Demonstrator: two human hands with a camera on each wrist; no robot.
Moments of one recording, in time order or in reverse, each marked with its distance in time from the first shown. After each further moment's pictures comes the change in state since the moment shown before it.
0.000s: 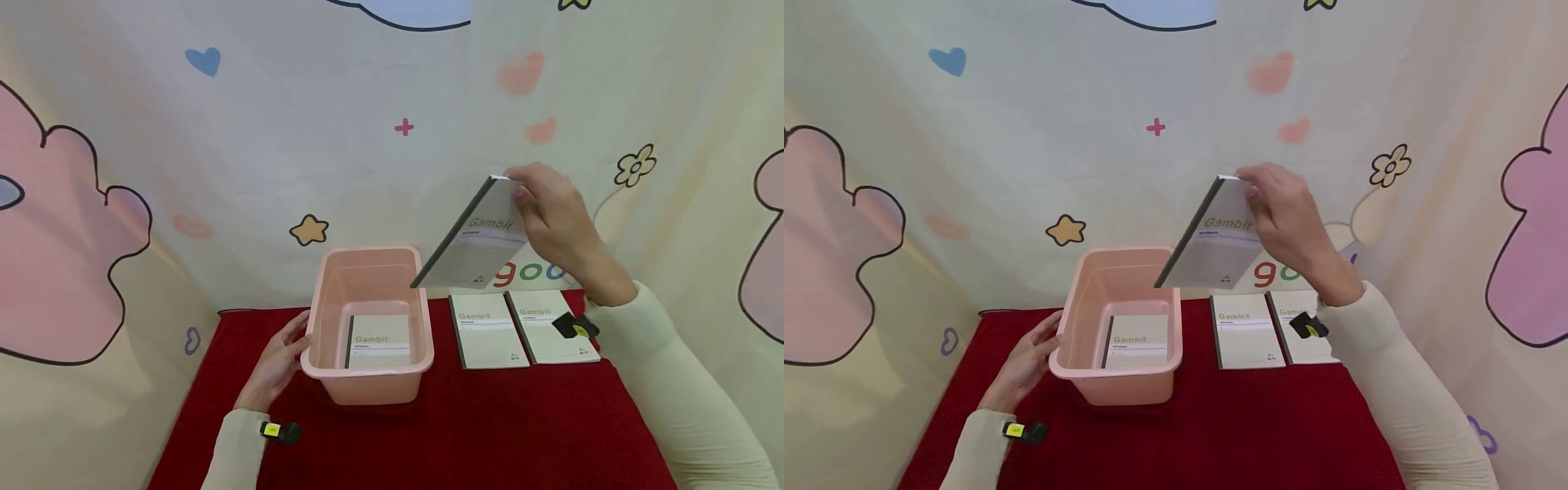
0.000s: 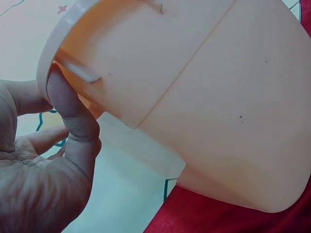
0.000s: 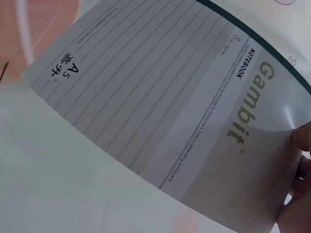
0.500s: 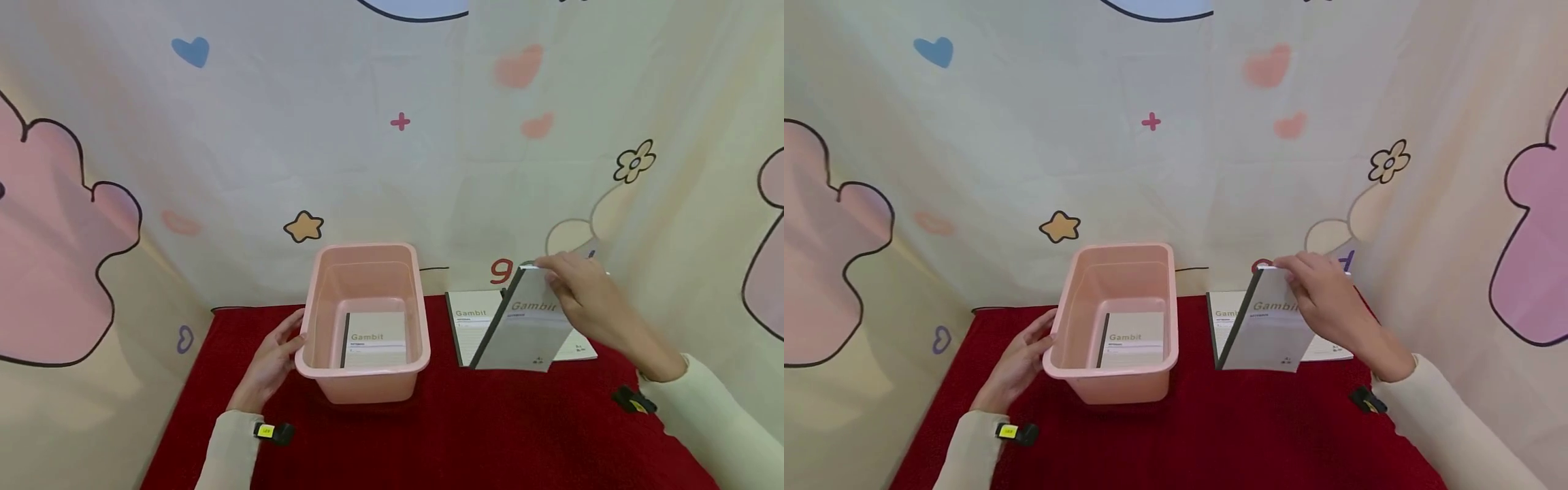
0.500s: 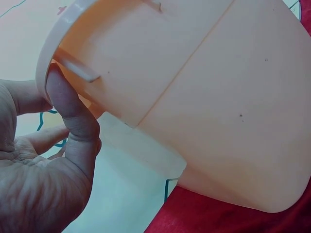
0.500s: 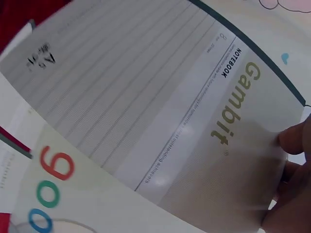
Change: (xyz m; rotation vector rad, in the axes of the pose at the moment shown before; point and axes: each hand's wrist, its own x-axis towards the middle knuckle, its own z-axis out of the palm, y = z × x) left_hand -0.016 0.002 -0.001 0.003 0.011 -0.017; right_hand -0.114 0.027 -0.011 -0.142 -0.262 0.063
